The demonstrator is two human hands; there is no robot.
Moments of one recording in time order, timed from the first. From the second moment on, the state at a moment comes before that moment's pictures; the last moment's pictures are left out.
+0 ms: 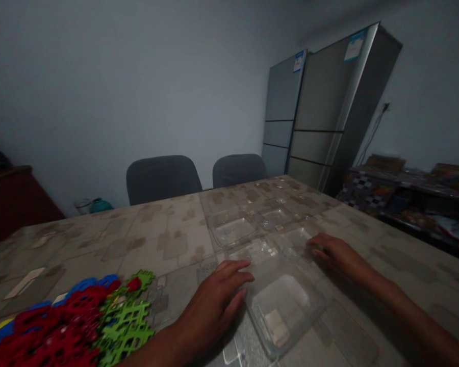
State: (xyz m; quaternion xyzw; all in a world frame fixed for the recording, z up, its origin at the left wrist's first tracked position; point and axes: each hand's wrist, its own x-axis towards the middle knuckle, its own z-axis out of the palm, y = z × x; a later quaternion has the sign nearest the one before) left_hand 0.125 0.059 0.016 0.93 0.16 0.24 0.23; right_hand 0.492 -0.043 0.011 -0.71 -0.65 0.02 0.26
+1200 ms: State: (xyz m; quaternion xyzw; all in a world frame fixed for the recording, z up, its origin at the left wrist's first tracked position) left_hand 0.135 0.082 0.020 0.91 0.07 0.28 0.29; right_hand 0.496 -0.046 0.053 -0.76 -0.61 -0.03 0.22
